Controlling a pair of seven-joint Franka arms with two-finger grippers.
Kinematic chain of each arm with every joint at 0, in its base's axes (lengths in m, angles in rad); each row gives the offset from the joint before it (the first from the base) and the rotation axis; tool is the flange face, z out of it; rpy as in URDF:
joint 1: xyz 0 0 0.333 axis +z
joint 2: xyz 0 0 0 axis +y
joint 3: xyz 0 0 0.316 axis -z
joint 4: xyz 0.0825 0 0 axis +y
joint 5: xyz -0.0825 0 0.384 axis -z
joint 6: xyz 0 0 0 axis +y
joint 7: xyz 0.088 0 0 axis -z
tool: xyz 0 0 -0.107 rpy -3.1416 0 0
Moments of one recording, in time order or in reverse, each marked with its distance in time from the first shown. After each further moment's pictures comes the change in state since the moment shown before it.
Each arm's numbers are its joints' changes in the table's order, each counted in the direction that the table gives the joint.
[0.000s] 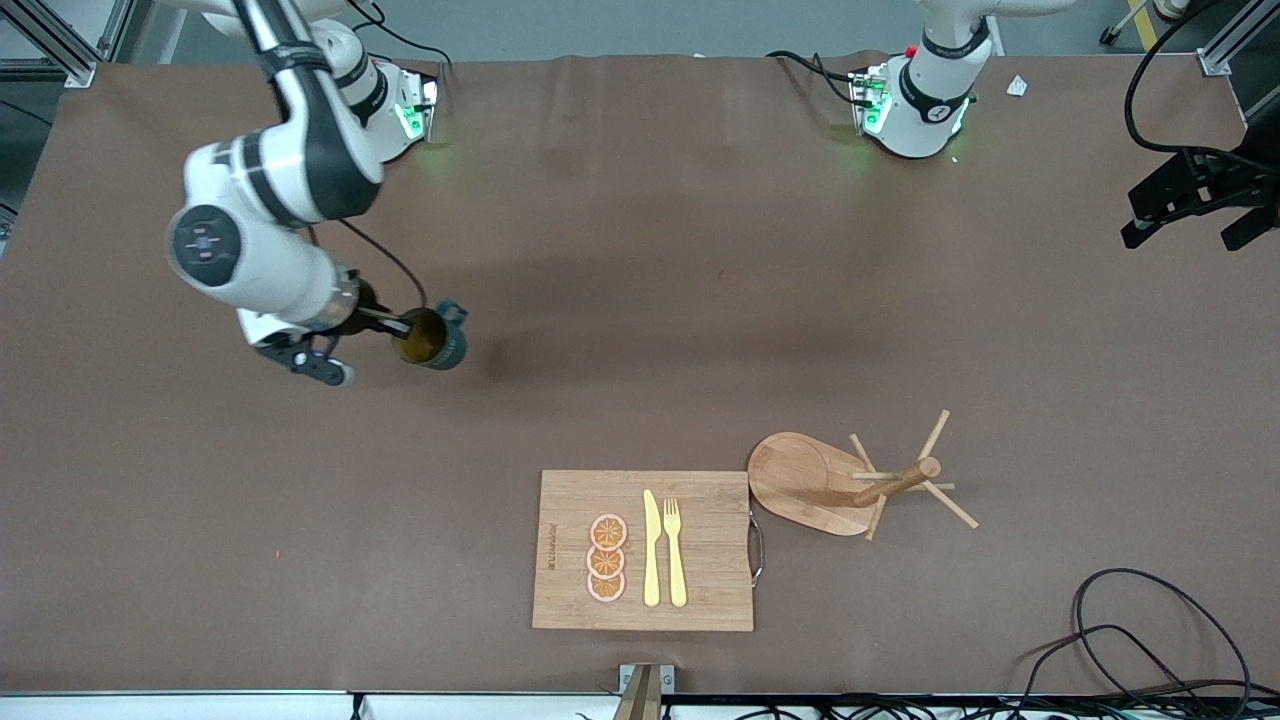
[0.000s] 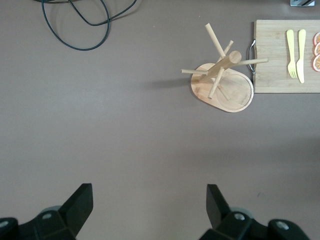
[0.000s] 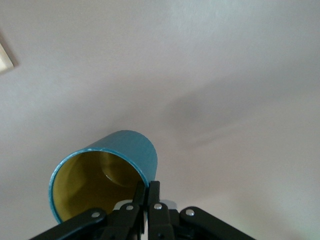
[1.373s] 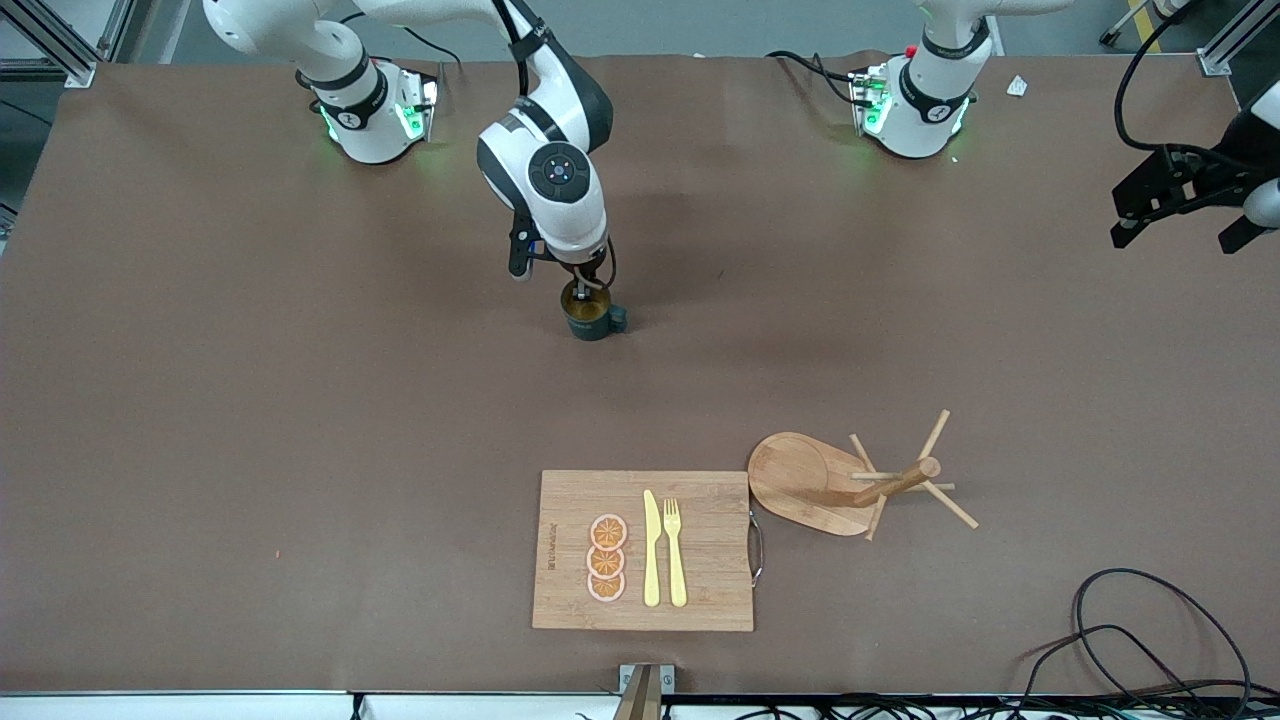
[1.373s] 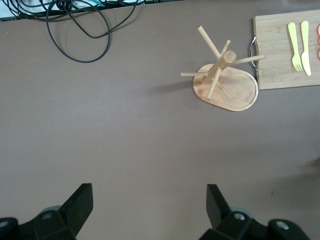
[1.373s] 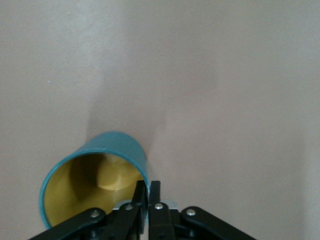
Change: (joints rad) left arm 0.015 0.002 0.062 -0.017 -0.056 -0.001 0.037; right arm 0.583 0.234 -0.023 0.010 -0.004 -0.337 1.881
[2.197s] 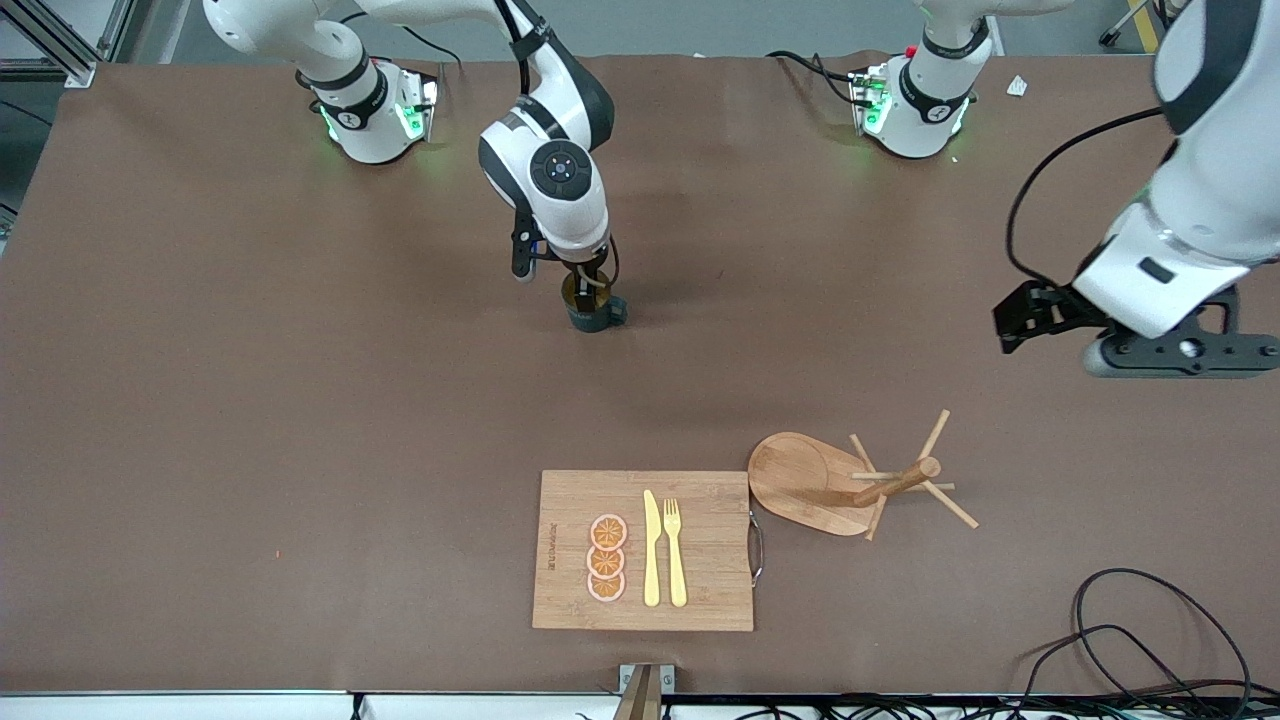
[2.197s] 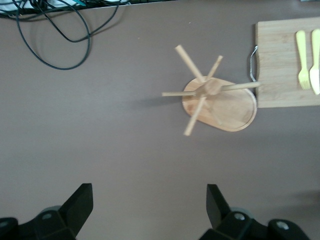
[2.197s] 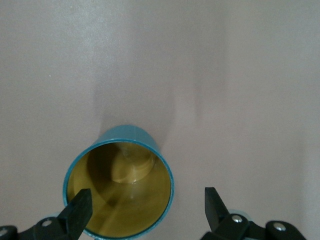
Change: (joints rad) left arm 0.057 0.251 0.181 -0.141 -0.089 -0.055 -0.138; right arm 0.003 0.003 -0.003 0.003 -0.004 -0.003 0.007
